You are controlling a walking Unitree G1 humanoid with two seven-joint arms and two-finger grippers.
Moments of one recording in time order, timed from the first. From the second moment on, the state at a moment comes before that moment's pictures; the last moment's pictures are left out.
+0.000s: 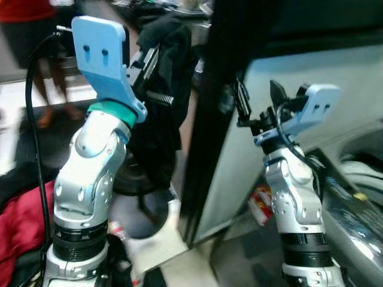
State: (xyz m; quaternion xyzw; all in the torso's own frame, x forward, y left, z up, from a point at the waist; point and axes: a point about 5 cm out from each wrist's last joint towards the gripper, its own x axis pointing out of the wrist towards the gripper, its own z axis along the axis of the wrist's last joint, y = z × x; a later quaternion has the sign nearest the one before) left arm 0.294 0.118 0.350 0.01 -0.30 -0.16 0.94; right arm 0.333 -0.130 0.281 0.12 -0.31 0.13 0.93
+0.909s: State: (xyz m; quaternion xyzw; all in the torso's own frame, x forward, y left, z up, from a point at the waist) left arm 0.303 0.129 0.336 0.01 -0.27 -0.13 0.95; right arm 0.334 -0.127 0.274 0.14 -0.29 0.13 0.94
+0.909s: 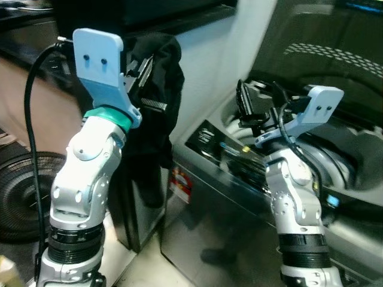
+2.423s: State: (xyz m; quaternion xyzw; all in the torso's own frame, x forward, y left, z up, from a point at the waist) left arm 0.306 0.130 0.331 0.02 -0.26 -0.12 0.96; right arm 0.336 -0.135 0.276 0.15 -0.30 0.11 0.94
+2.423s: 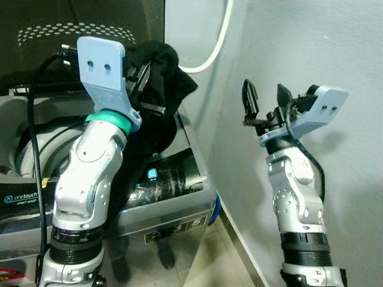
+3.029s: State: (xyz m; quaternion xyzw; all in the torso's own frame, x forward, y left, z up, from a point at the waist) left arm 0.306 0.133 0.332 0.02 -0.27 -0.11 0.96; right arm 0.335 -0.124 0.275 0.14 -0.29 0.15 0.93
